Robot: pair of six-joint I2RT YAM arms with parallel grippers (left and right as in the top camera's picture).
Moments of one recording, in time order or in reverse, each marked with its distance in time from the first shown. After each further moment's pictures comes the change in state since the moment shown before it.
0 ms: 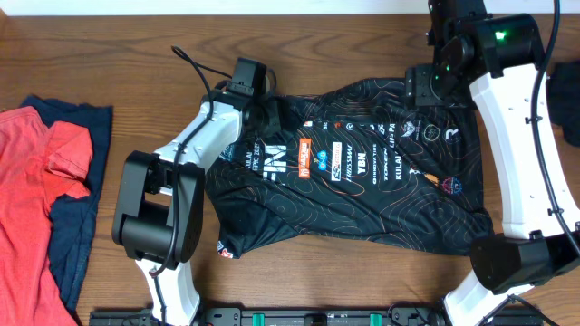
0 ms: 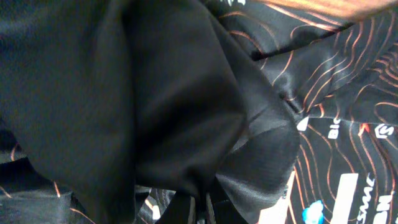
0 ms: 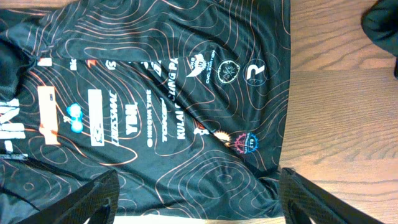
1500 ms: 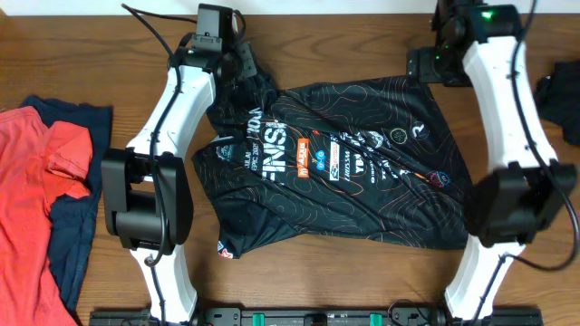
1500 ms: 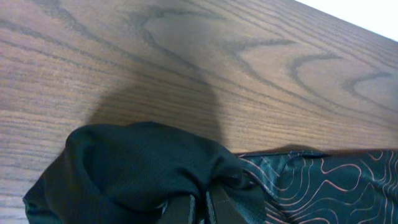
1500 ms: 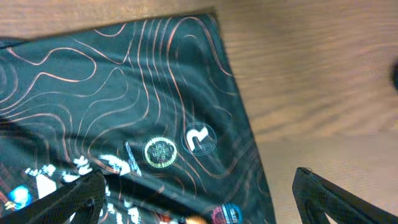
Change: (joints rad) left arm 0.126 0.064 0.328 -0.035 -0.076 0.000; right arm -0.127 0.276 0.007 0.281 -0.033 -0.119
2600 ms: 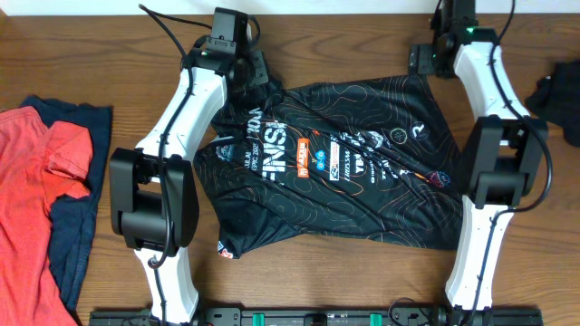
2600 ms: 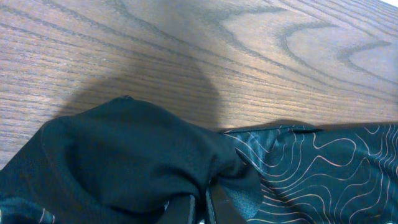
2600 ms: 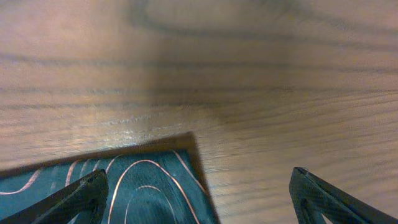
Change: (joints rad) left arm -0.051 0.000 0.000 -0.045 0.000 0.000; right arm -0.108 0.309 0.000 0.473 -0.069 -0.076
